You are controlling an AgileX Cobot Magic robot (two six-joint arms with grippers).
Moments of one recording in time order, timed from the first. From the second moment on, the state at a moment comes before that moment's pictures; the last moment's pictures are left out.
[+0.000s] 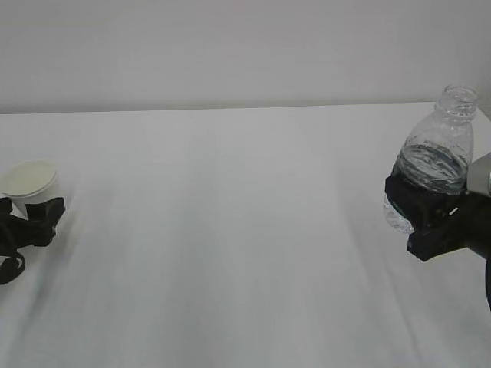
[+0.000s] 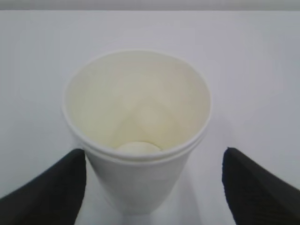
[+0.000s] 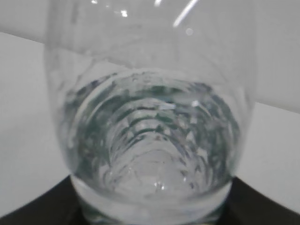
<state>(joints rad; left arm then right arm) -0.02 1.99 -0.40 0.09 -1.15 -0.10 0.05 1.61 -0.27 -0.40 -1.12 -0.01</state>
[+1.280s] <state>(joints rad) -0.02 2.09 -0.51 0.09 -1.15 -0.10 0.05 1.61 -0.27 -0.40 -1.12 -0.01</state>
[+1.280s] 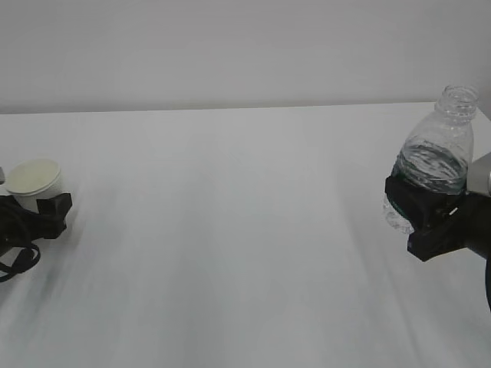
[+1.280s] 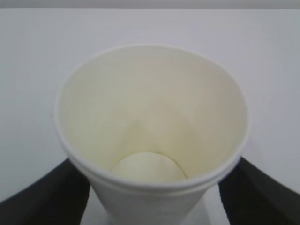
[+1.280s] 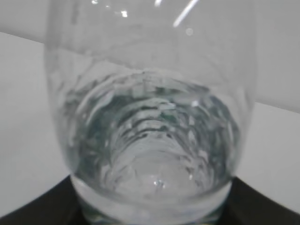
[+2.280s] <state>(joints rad) -0.02 2.09 -0.51 0.22 -1.15 -0.10 0.05 1.61 -0.27 -0.39 -1.12 -0.01</state>
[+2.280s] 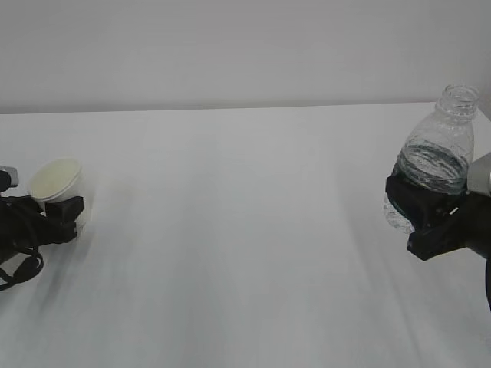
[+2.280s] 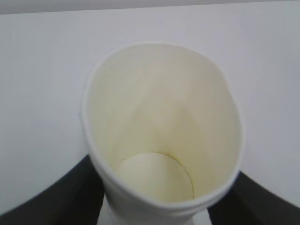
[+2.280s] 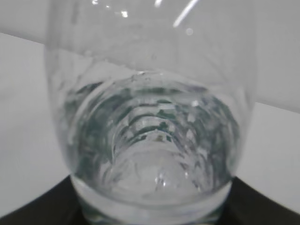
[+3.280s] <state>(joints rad) -0.03 2.03 -0.55 0.76 -1.15 -0.31 0.05 1.61 -0.27 -0.39 -1.12 -0.01</state>
